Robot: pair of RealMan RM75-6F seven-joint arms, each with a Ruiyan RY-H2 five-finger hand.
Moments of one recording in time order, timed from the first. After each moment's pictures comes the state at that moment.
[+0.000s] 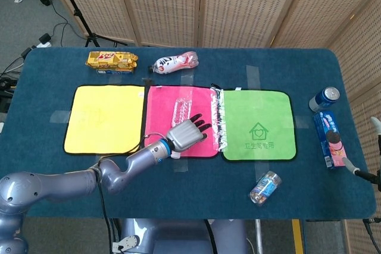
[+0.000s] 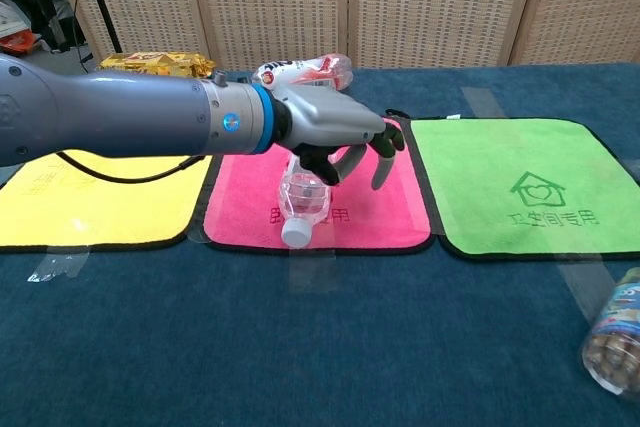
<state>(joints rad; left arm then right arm) -1.20 -1.67 -0.20 -1.26 1.14 0.52 0.42 0.10 -1.11 0.16 -1.46 -1.43 1.62 0.31</state>
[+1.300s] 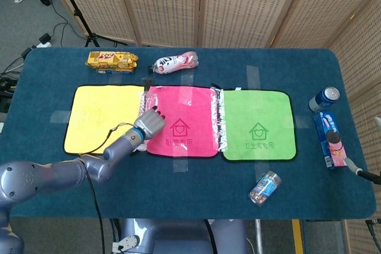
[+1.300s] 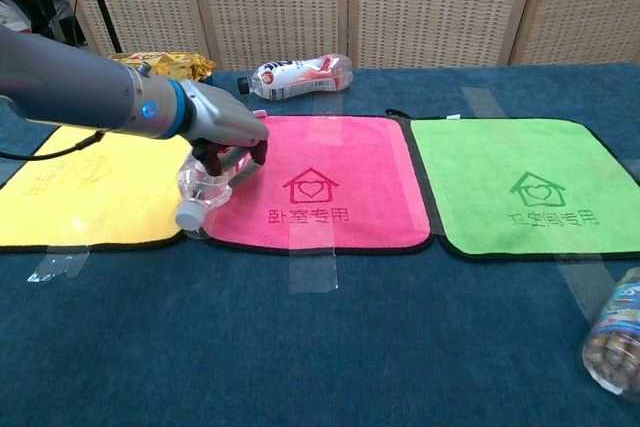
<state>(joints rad) -1.39 -1.50 0.17 -1.33 0.52 0.56 0.74 0.08 -1.09 0.18 -1.49 -1.43 1.59 0.33</state>
